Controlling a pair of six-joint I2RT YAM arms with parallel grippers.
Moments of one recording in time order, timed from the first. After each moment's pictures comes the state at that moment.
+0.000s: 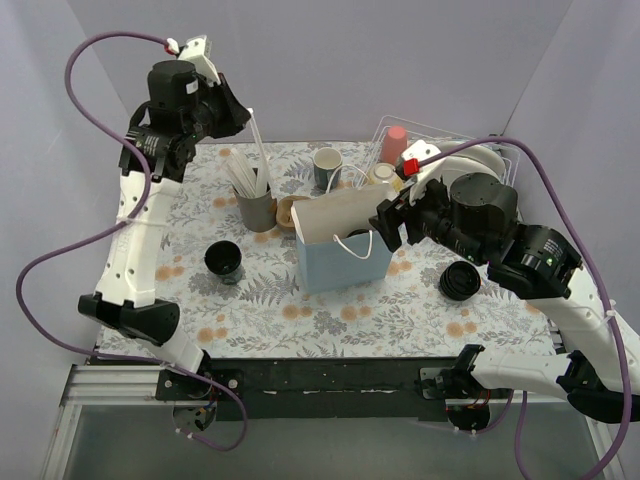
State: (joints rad) left arm -0.28 1.63 2.14 -0.84 0.06 -0.37; right arm 0.96 1.06 1.59 -0.84 0.22 -0.05
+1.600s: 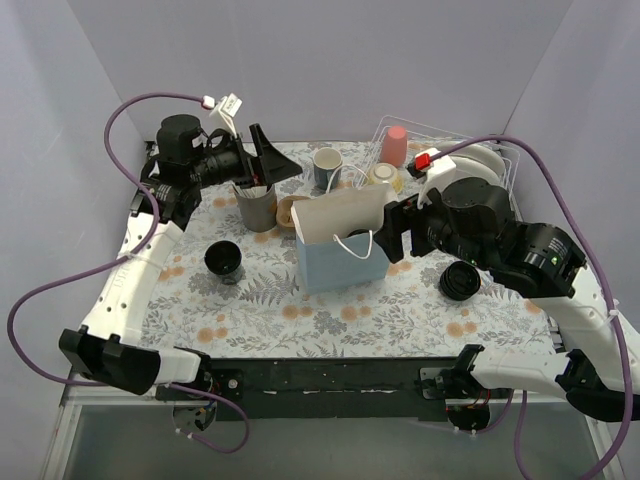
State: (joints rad) left arm -0.28 1.33 1.54 -0.49 0.68 -0.58; right arm 0.96 1.07 1.63 -1.04 0.26 0.26
